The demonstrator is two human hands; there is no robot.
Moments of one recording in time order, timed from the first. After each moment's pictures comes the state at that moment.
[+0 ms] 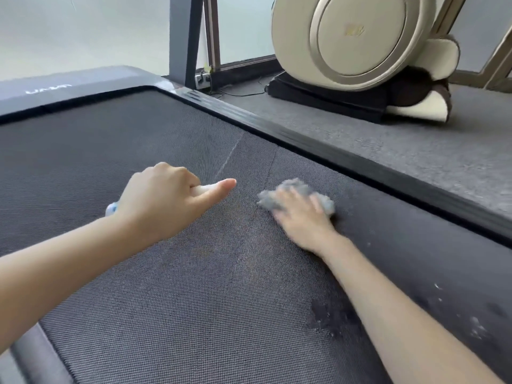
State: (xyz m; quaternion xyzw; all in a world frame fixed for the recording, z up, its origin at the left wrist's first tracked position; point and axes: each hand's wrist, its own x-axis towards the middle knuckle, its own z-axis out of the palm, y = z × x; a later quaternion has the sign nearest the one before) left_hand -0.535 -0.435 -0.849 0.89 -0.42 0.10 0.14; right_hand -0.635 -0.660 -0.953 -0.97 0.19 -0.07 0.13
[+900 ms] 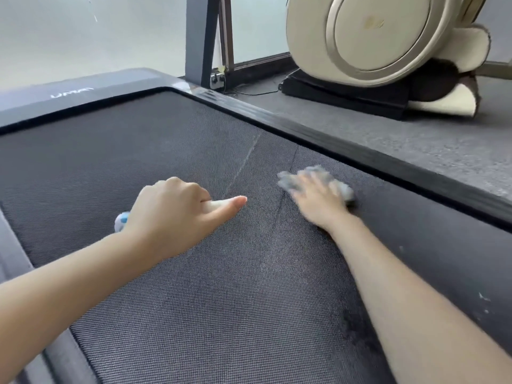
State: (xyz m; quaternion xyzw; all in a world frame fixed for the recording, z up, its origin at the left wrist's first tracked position) left_hand -0.530 -0.416 -0.859 0.91 -0.40 0.08 0.11; right_hand -0.582 -0.683 -0.956 -0.95 0.27 -0.07 0.10
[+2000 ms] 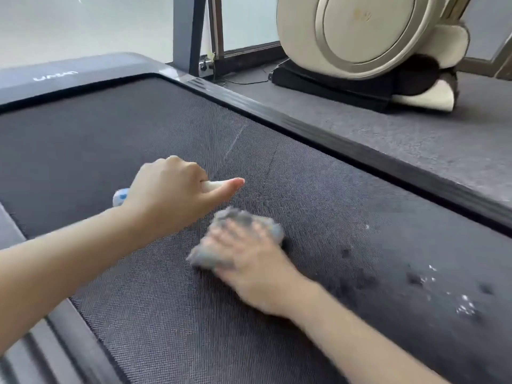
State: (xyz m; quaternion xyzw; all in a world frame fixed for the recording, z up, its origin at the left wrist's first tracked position) left_hand -0.554 -0.425 -0.845 0.89 -0.43 0.10 0.09; right_hand -0.675 -0.532 -0.954 -0.99 -0.06 -0.11 0.09
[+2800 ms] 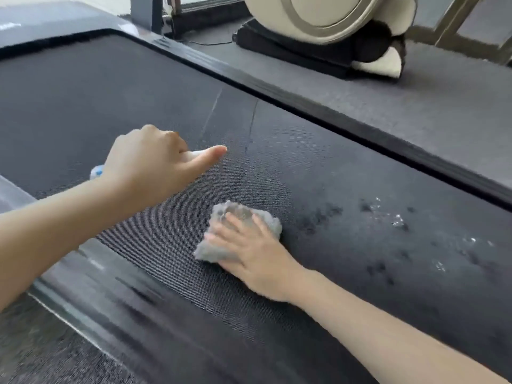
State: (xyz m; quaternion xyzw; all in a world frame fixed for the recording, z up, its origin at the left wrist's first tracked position) left_hand -0.573 -0.364 -0.829 0.87 -0.47 0.07 0.14; right_hand -0.748 -0.469 -0.958 -0.98 0.02 -0.02 0.18
